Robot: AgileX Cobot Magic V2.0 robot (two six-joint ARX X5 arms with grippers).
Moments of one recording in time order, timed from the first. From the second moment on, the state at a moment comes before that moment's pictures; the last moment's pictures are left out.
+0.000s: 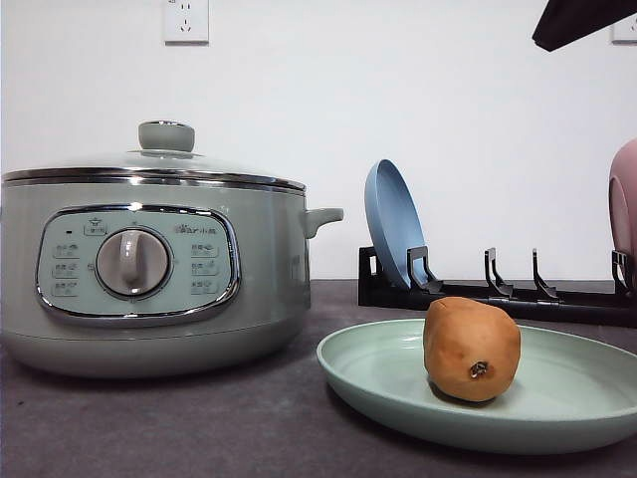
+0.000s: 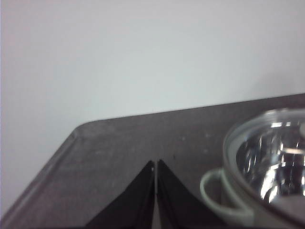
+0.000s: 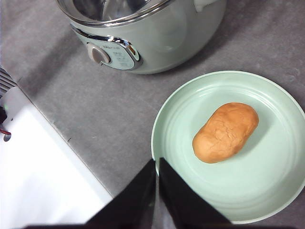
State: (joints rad) left_arx 0.04 0.16 0.29 -0.14 -0.03 0.17; right_arx 0.57 0.85 0.91 -0.84 -0.37 0.14
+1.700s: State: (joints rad) left_arx 0.04 0.01 0.03 -0.18 -0.03 0.13; right_arx 0.57 0.85 0.91 -0.84 -0.37 0.14
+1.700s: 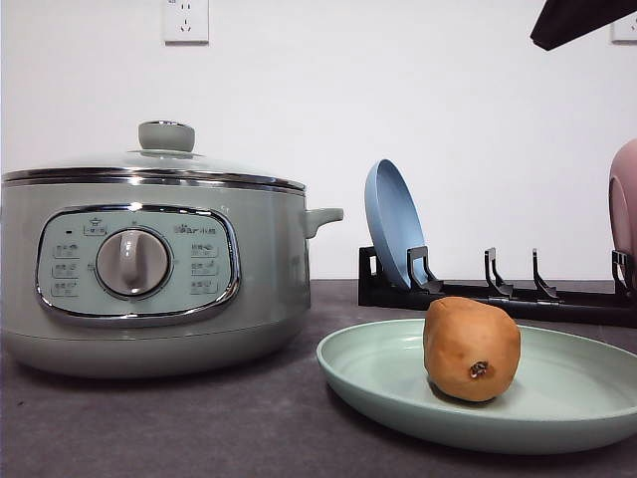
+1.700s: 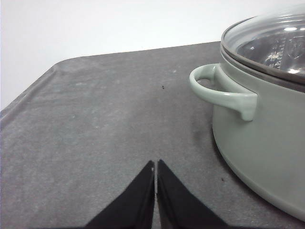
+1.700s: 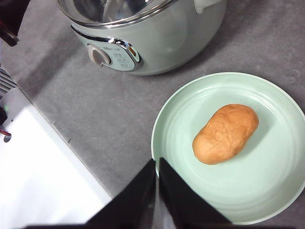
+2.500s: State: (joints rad) left_arx 0.04 0.01 0.03 -0.18 -0.03 0.13; right_arx 0.02 0.29 0.45 -0.19 -0.29 0.00
